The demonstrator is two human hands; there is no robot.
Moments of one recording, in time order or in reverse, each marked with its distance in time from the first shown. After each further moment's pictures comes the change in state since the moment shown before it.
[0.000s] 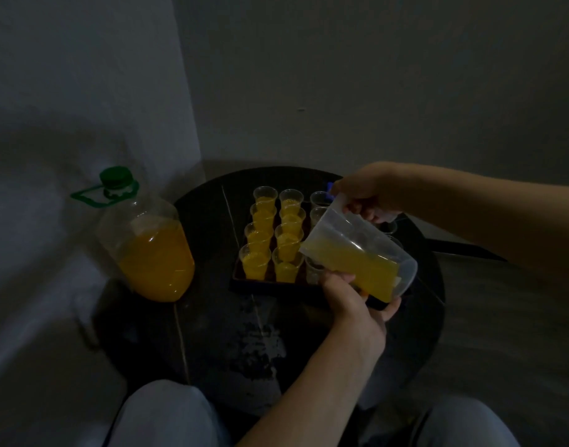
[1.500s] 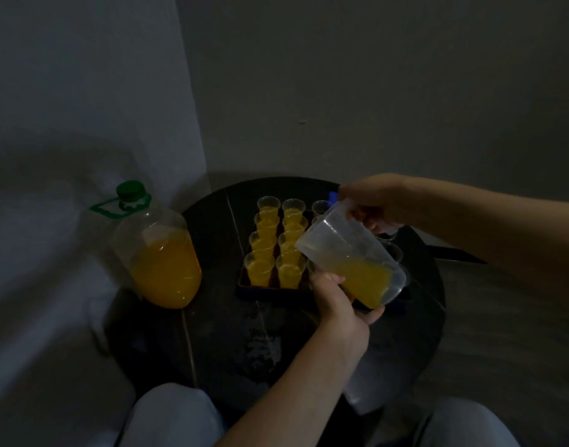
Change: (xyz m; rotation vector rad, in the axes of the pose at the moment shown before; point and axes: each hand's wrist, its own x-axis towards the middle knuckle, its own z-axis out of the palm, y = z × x) left_hand -0.002 0.020 -0.009 0.136 0.020 0.038; right_hand -0.008 0.010 -0.003 0.115 0.031 -0.051
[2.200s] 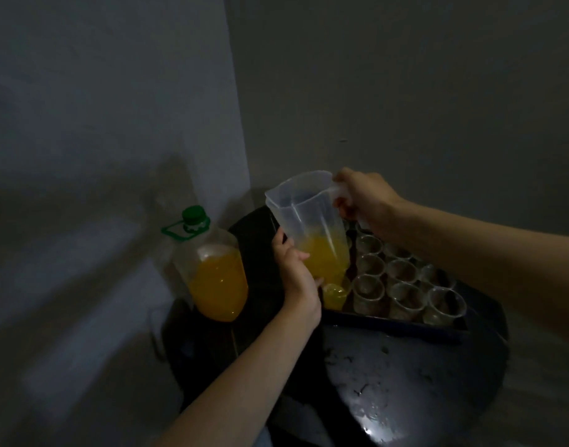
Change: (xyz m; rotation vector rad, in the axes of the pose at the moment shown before) left_hand 0.011 0.130 -0.030 0.260 0.057 0.609; right_hand 0.003 -0.063 0.063 0.455 0.086 -0.482
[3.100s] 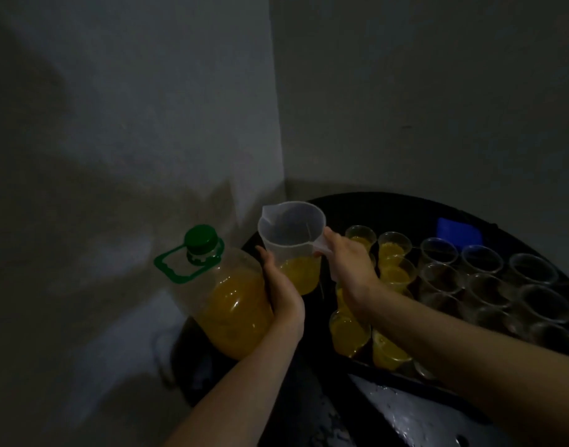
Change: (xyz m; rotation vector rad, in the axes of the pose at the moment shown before) left_hand 0.193 -0.040 -0.059 -0.061 0.352 0.119; right_hand 0.109 0.115 0.114 0.144 -0.181 0.080
